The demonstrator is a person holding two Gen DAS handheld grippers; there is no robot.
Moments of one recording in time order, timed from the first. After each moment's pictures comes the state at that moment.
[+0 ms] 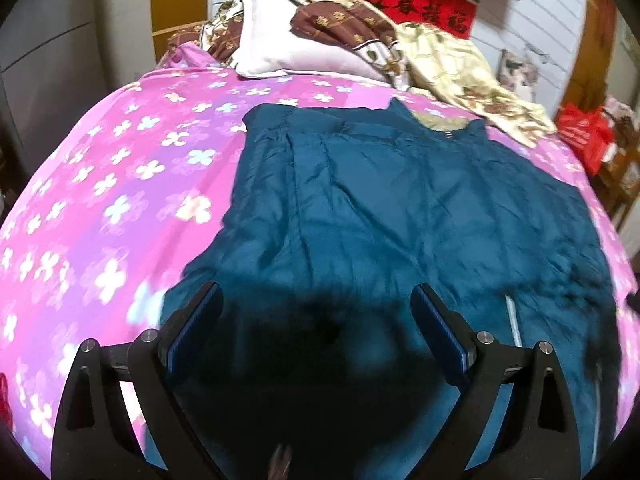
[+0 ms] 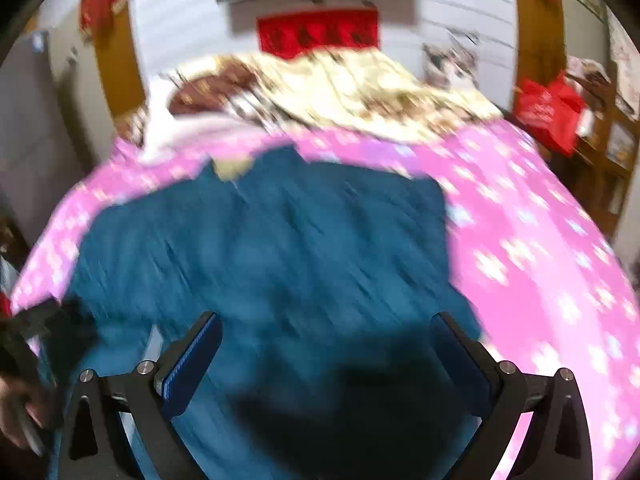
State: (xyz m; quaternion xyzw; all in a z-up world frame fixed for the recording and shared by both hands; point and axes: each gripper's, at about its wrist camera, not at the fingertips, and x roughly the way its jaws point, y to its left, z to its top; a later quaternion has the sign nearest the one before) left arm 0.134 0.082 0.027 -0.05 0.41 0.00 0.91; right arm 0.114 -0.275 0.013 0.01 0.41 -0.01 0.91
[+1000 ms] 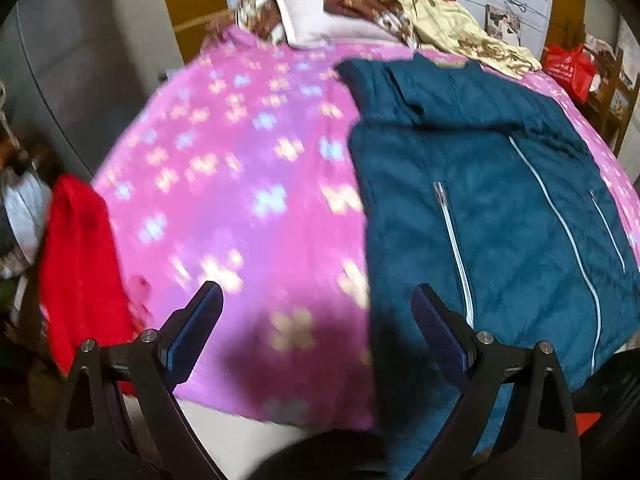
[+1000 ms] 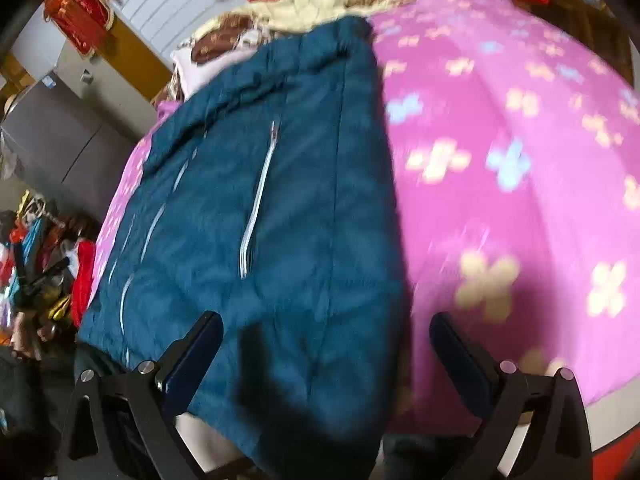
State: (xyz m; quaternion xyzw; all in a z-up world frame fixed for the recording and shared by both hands) left arm -0.071 0.200 0.036 0.02 0.47 0.01 0.88; right arm -0.130 -0.354 -0.055 0.17 0.49 0.12 0.85
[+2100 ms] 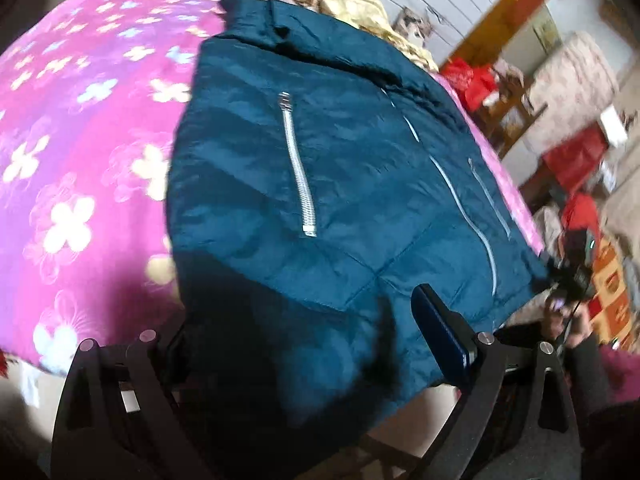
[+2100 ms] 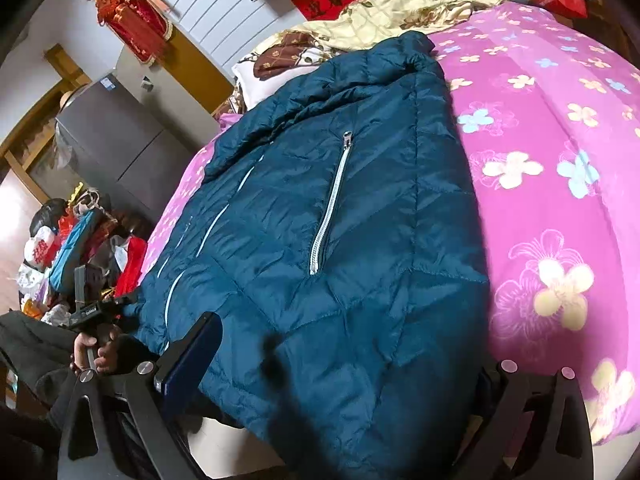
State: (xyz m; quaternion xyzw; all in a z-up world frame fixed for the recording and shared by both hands) left arm -0.099 0.145 -0.020 -0.12 0.48 -0.22 0.84; right arm -0.131 -0.338 -0.060 0.20 0.41 0.21 0.86
